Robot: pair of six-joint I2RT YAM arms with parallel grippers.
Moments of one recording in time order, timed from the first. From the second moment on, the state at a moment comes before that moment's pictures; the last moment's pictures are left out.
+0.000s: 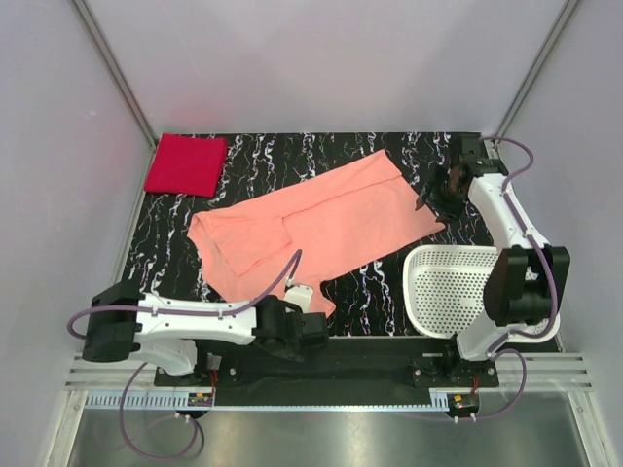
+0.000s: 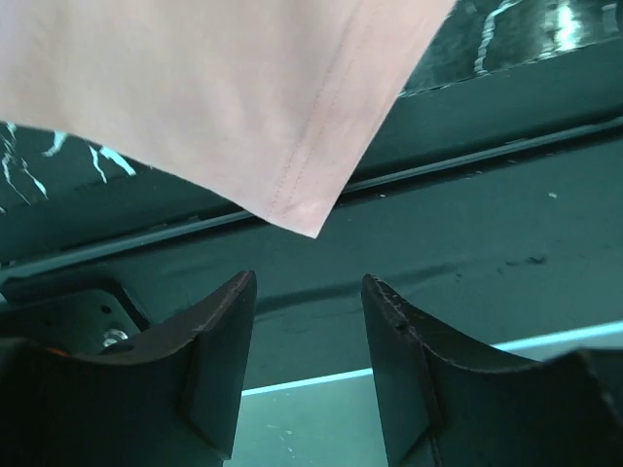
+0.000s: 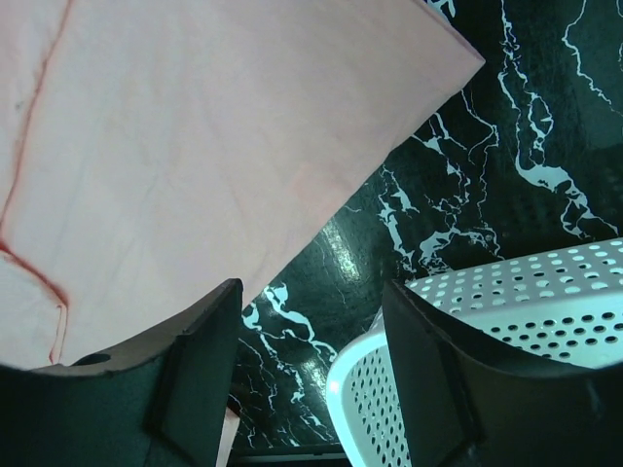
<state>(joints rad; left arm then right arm) -1.44 1.33 0.89 -0.99 -0.28 -1.16 0.03 1.68 1.45 -0.90 -0.03 0.54</state>
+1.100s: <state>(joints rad) -1.38 1.48 0.79 -0.78 -0.23 -1.31 0.03 1.53 1.35 -0.88 -0.07 0.53</state>
